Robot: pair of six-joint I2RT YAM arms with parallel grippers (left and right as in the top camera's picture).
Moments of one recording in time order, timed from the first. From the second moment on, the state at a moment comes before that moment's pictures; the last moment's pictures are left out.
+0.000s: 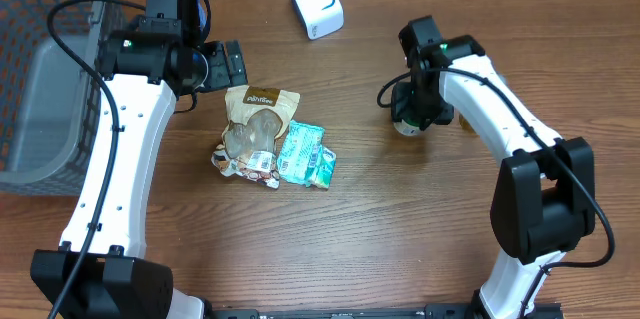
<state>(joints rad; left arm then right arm) -0.11 1.67 1.69 -1.13 -0.03 -0.32 0.28 1.96 1.54 -1.06 0.04 0.35</state>
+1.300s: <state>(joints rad) -0.11 1.67 1.69 -1.13 -0.03 -0.32 0.48 1.96 1.74 -1.13 -0.31 0.48</state>
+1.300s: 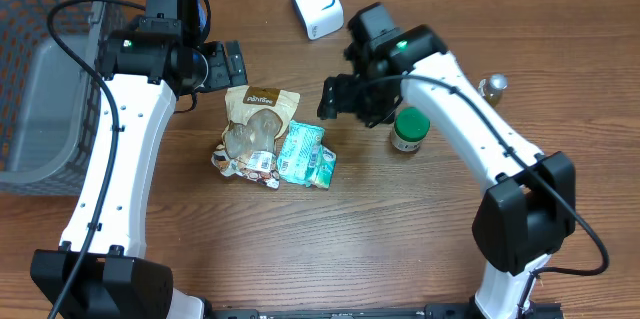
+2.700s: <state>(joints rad) -0.11 1.67 1.69 -1.13 -0.03 -0.32 0.81 2.00 1.45 -0.91 0.19 0.96</state>
